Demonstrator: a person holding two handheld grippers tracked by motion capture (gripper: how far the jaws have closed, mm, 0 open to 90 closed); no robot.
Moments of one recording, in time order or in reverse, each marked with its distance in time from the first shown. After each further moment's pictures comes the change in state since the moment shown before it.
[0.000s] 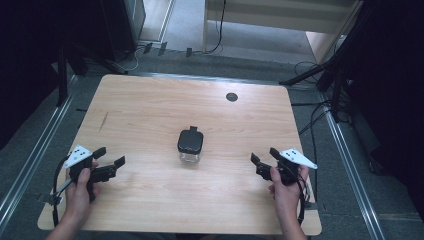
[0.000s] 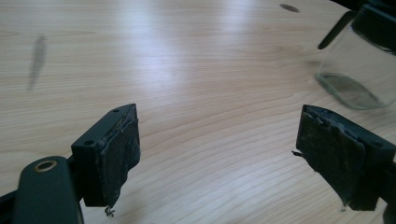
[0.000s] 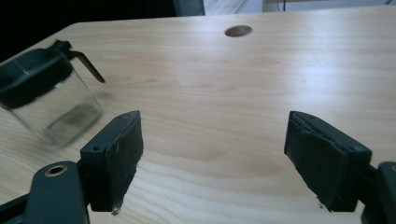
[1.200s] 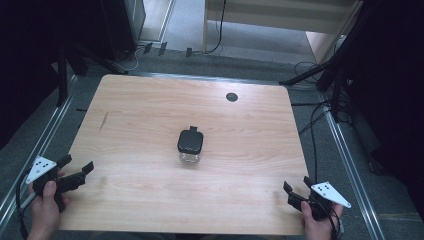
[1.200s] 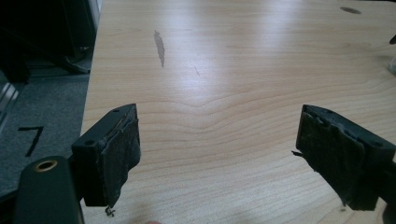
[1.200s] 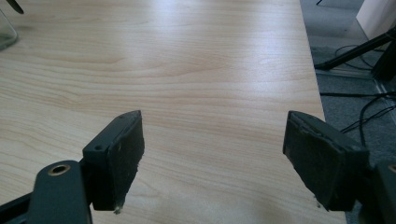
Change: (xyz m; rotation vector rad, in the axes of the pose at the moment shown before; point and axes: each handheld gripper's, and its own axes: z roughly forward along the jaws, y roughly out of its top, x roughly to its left) left arm 0.046 -0.022 -0.051 -0.047 0.146 -0.001; right arm -0.057 -0.064 -0.080 0.027 -0.178 -0.061
